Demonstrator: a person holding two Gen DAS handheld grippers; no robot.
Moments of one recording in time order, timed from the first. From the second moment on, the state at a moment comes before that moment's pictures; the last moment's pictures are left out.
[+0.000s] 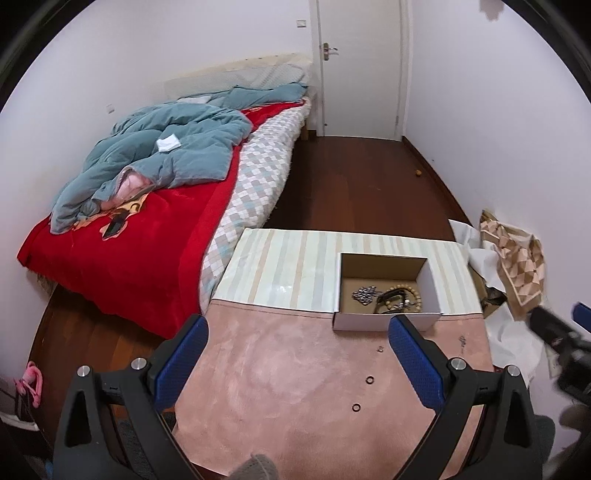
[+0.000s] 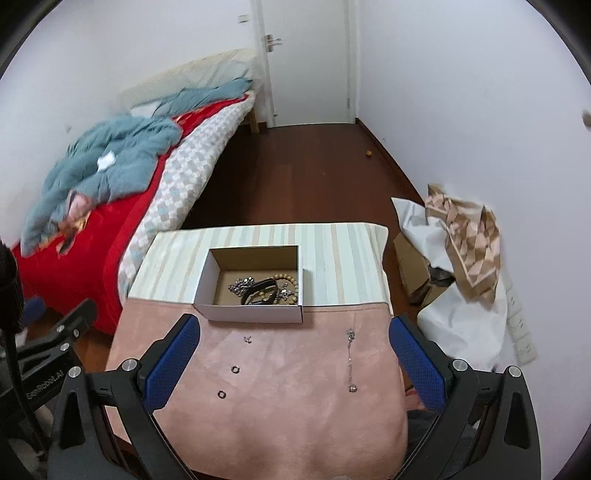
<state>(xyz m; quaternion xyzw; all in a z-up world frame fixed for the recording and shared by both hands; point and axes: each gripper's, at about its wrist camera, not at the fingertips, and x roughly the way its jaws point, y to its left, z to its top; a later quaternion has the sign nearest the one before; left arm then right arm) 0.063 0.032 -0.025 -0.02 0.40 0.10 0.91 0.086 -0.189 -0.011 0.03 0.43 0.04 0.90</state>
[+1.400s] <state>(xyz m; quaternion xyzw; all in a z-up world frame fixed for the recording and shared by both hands) 0.072 -0.027 -0.251 0.00 0.59 0.04 0.81 0.089 -0.254 -0.260 0.03 0.56 -0.03 0.83</state>
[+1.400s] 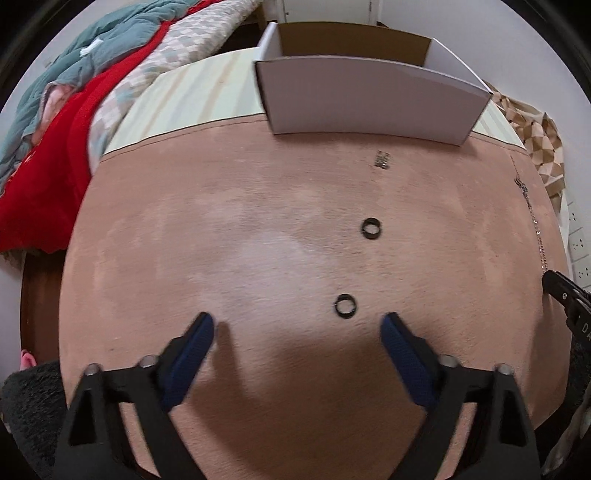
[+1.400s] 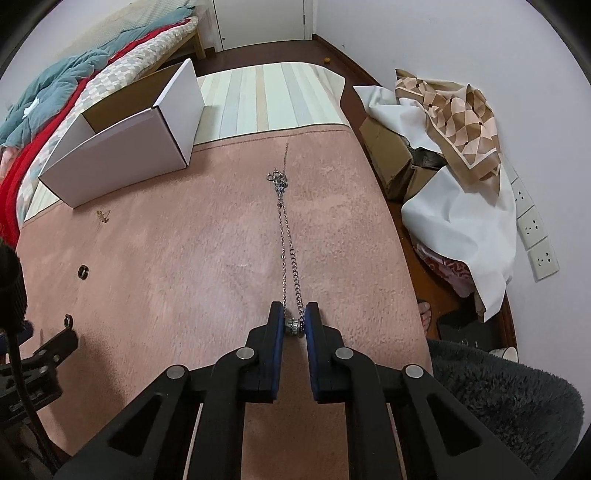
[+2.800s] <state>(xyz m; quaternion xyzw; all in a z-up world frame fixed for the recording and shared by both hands) 0.125 -0.009 -0.116 -0.05 0.50 -0.04 0.86 0.115 -0.223 -0.098 0.09 0.46 0.09 0.88</state>
